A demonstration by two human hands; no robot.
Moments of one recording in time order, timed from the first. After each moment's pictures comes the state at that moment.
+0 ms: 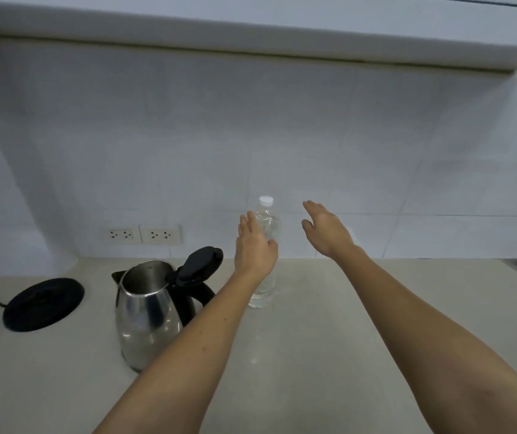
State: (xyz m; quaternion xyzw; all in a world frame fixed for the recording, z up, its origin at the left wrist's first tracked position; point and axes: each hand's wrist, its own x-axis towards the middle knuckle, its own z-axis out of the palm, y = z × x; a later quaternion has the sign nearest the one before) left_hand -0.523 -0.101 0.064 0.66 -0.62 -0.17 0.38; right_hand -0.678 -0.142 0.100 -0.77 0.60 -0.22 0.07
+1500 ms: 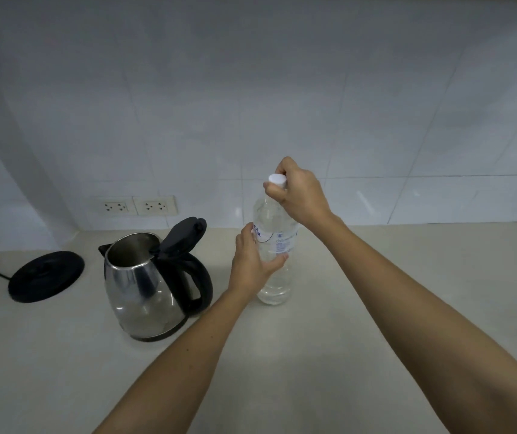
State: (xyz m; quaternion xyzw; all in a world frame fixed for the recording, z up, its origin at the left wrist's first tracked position) left_hand -0.541 -0.075 -0.015 0.63 -0.59 -0.24 0.45; right_hand -0.648 -0.120 0.115 -0.76 0.51 -0.37 0.17
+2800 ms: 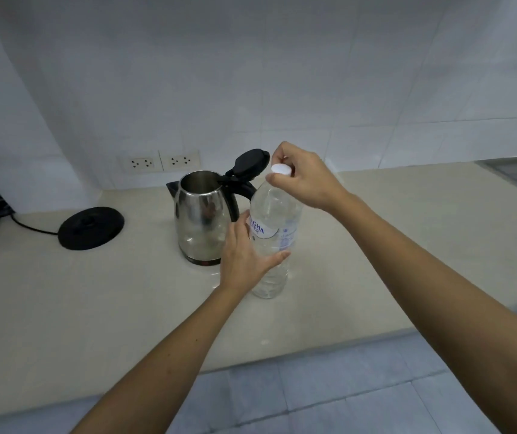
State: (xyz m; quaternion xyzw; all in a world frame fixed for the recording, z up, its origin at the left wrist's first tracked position) left_hand -0.406 0.103 -0.036 0.60 -0.65 -0.20 0.43; right_hand -0.541 0.066 0.109 -0.77 0.48 -0.35 0.21
